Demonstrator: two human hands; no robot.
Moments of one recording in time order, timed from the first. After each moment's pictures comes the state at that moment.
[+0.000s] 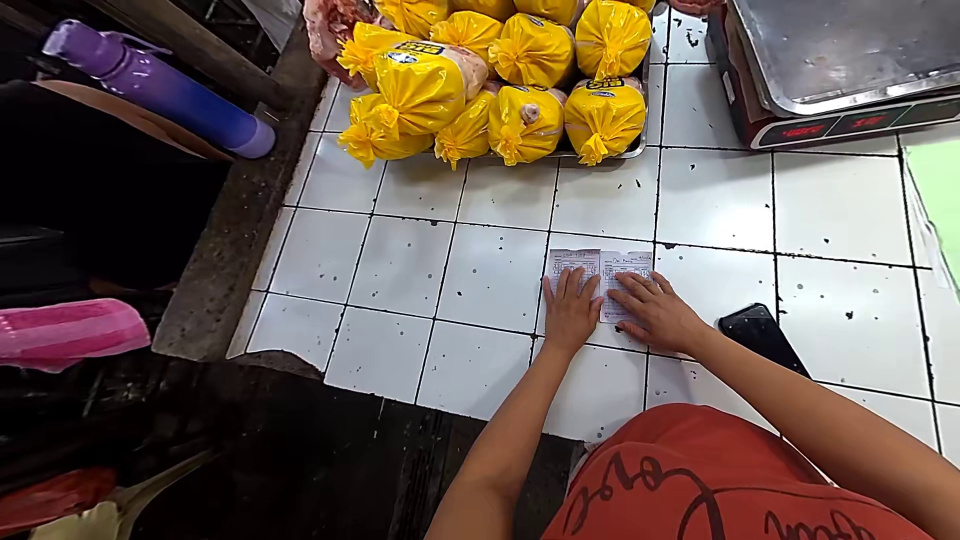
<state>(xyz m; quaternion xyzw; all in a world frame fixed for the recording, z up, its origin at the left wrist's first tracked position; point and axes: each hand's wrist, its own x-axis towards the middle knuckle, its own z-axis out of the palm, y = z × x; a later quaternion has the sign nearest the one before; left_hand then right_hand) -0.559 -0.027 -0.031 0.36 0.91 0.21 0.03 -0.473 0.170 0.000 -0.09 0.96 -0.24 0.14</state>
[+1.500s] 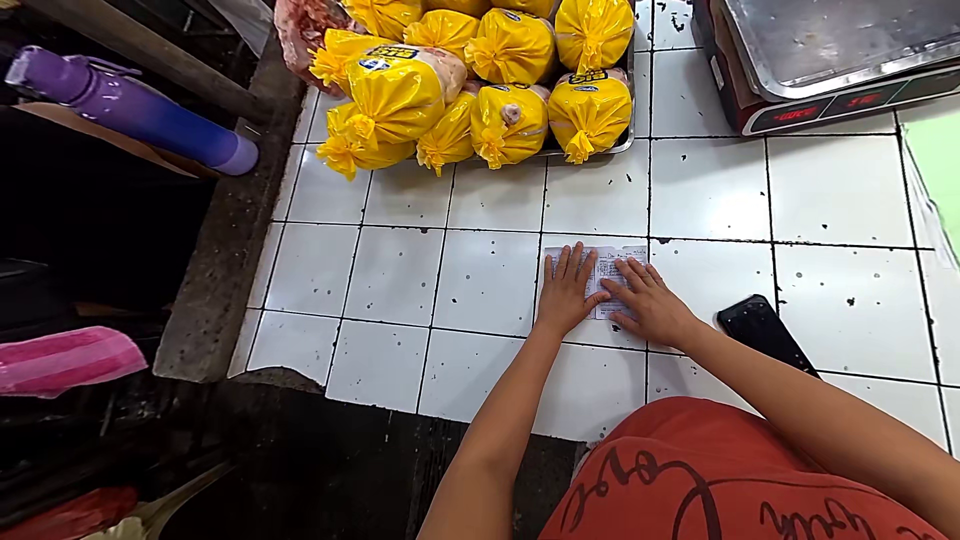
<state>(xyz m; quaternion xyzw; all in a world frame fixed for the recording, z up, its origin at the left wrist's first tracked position) -0.600 -0.016 -0.029 0.43 0.88 0.14 0.14 -0.480 0.164 -0.005 -0.03 0.96 -0.26 0.14</state>
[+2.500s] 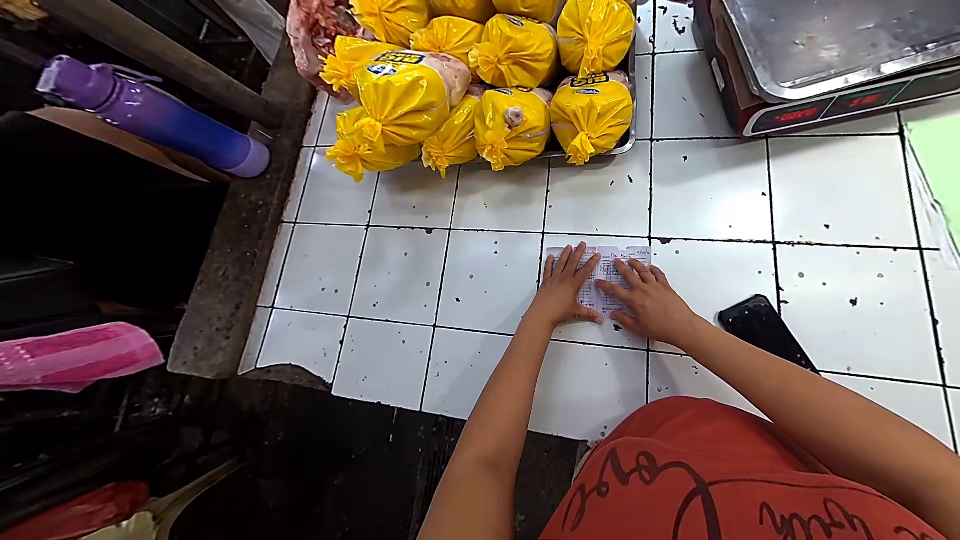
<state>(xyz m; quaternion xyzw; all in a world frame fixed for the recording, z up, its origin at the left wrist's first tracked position) -0.625 -0.016 0.004 0.42 0.83 0.11 0.34 -0.493 0.160 0.019 -0.03 0.95 -0.24 0.21</state>
